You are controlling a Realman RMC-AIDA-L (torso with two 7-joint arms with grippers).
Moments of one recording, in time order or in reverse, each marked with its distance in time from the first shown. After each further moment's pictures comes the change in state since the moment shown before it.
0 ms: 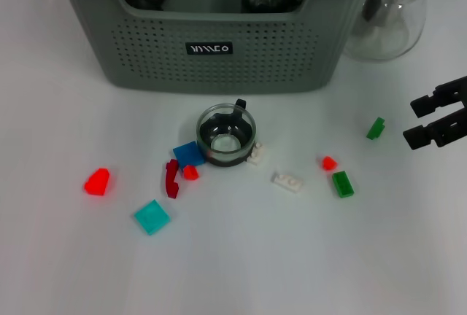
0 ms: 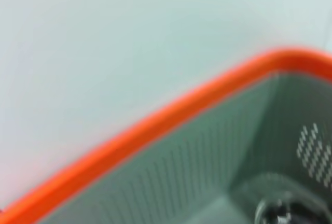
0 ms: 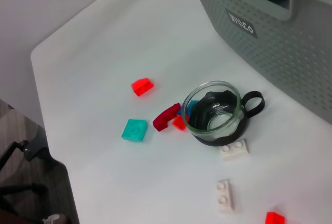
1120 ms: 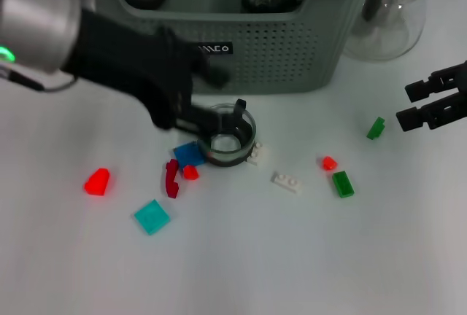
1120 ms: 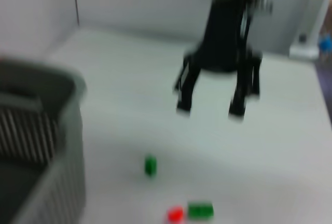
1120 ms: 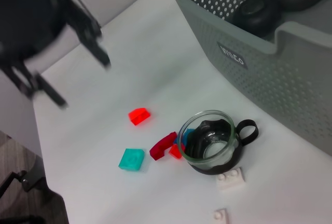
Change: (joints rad) left arm 0.478 -0.067 0.045 0.584 -0.589 0.763 0.488; right arm 0.004 0.012 0.077 0.029 0.004 0.020 -0.016
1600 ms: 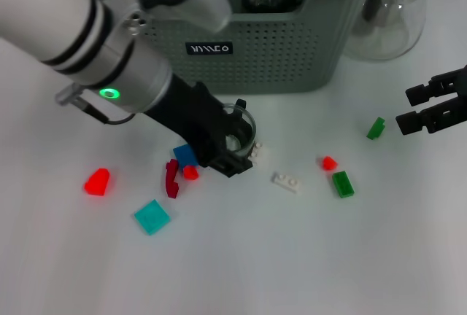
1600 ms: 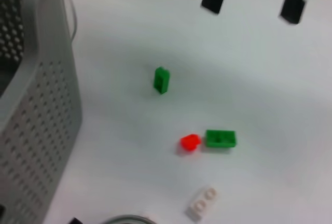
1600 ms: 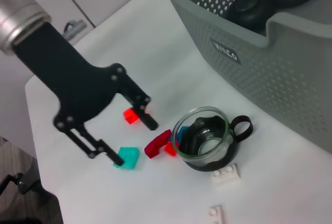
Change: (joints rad) left arm -0.049 -0.009 0.349 -0.136 0.244 -0.220 -0.185; right arm -0.013 0.003 -0.002 0.013 -0.002 0.021 -0.016
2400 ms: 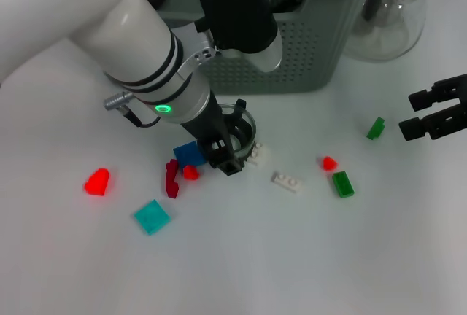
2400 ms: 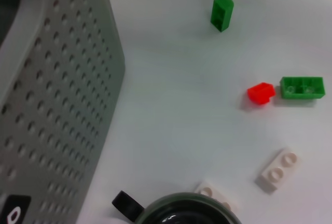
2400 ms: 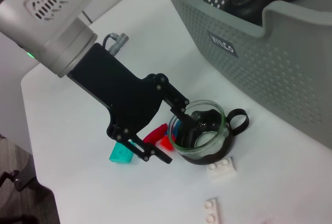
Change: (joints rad) left arm -0.098 -0.001 0.257 -0.187 0.205 -0.236 -0.169; right arm -0.016 0.000 -0.007 0.002 -0.002 0.010 -0.019
